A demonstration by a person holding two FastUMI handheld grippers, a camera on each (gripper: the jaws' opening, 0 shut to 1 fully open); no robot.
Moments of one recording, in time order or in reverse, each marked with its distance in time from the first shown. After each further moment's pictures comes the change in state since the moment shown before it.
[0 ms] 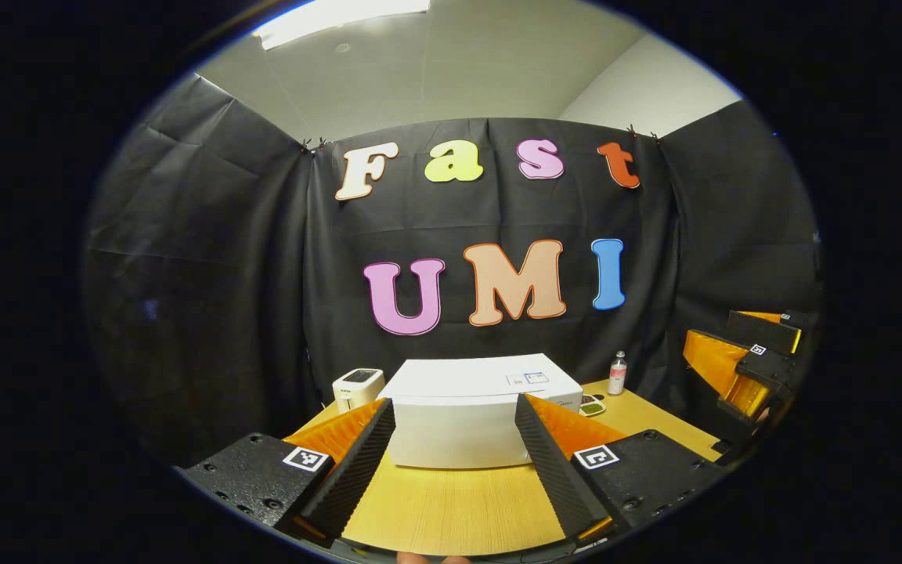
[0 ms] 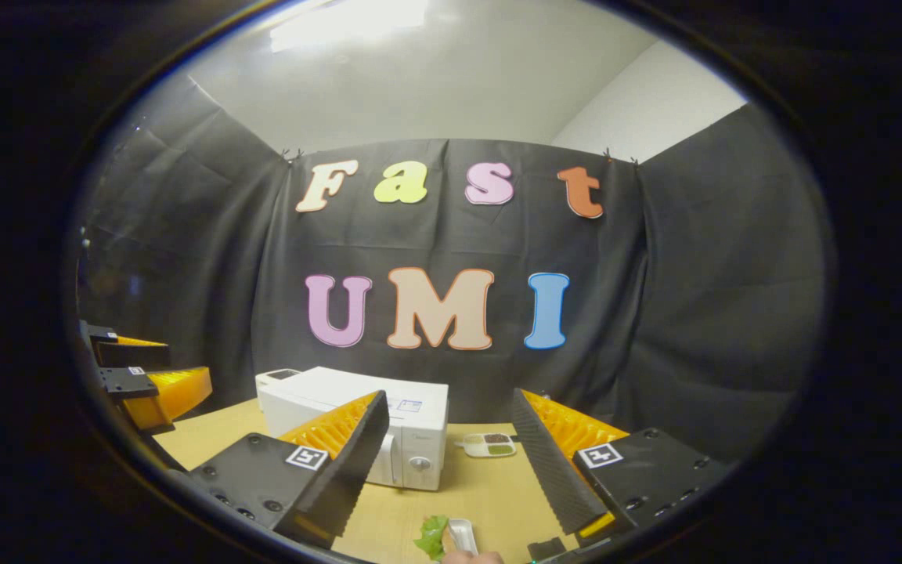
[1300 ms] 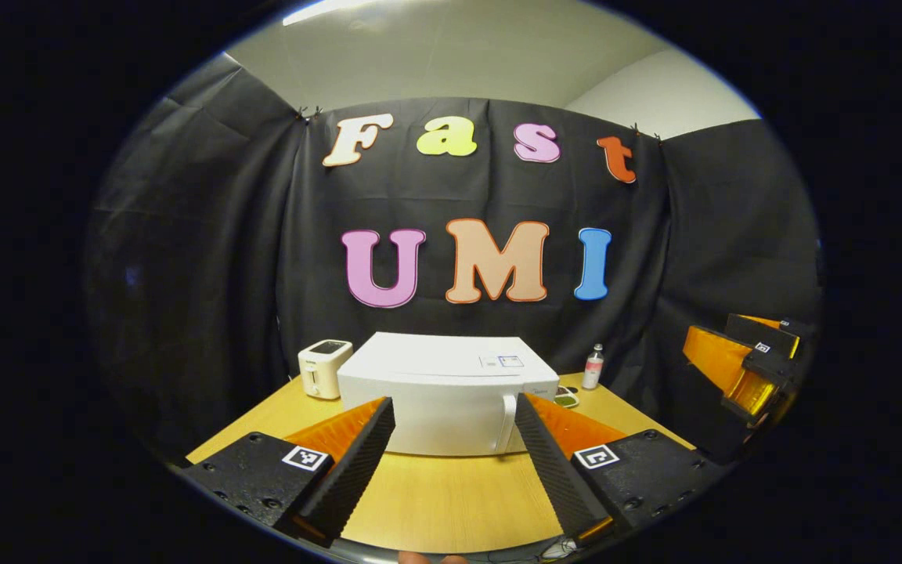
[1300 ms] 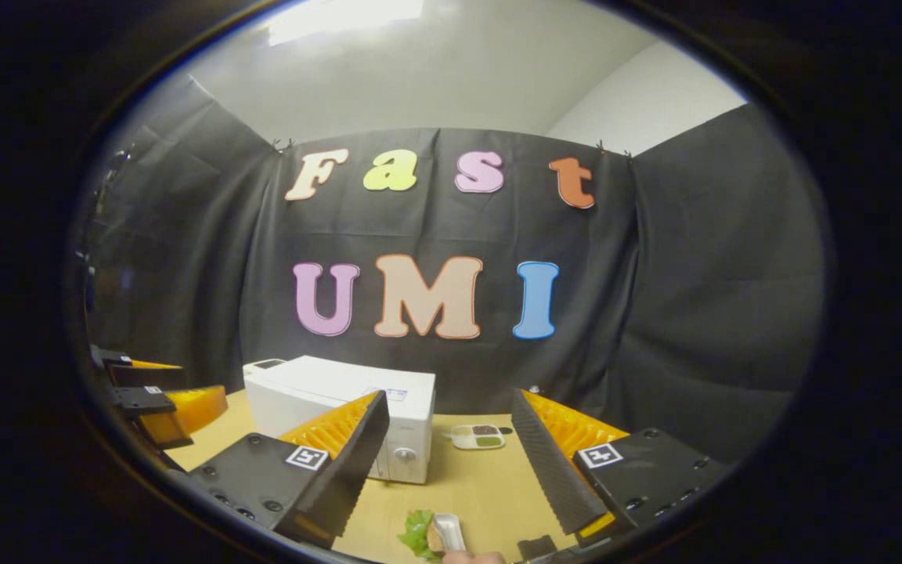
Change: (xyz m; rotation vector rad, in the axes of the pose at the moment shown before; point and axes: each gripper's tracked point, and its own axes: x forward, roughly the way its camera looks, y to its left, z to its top) left arm 0.030 -0.039 -0.054 -0.107 0.092 -0.076; right arm 0.006 -0.022 -0.018 -0.019 0.044 -0.038
